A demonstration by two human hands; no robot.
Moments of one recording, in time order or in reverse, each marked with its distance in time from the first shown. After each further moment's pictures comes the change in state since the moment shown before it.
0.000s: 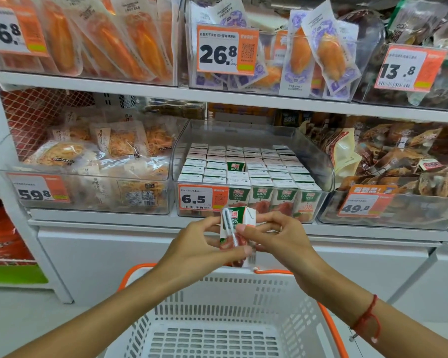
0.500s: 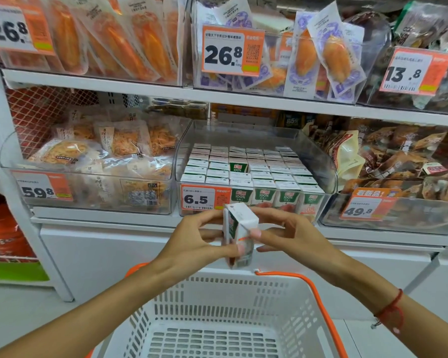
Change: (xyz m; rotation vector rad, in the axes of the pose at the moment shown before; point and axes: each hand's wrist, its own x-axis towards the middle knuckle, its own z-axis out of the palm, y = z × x) left_hand 0.004 -0.003 -0.011 -0.113 -0.012 0.112; right_hand -0.002 -0.017 -0.027 -0.055 -0.396 -0.208
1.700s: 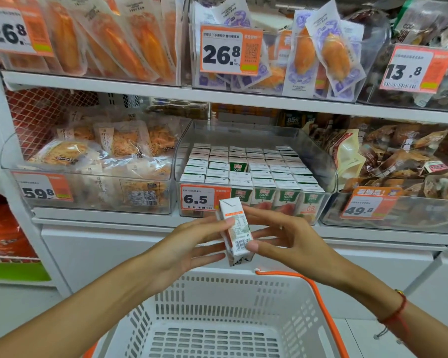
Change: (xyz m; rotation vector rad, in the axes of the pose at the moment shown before) left_hand -0.002 0.008 -0.006 -0.419 -0.123 -0.388; right_hand -0.005 0.003 -0.002 -0.175 -0.075 -0.152
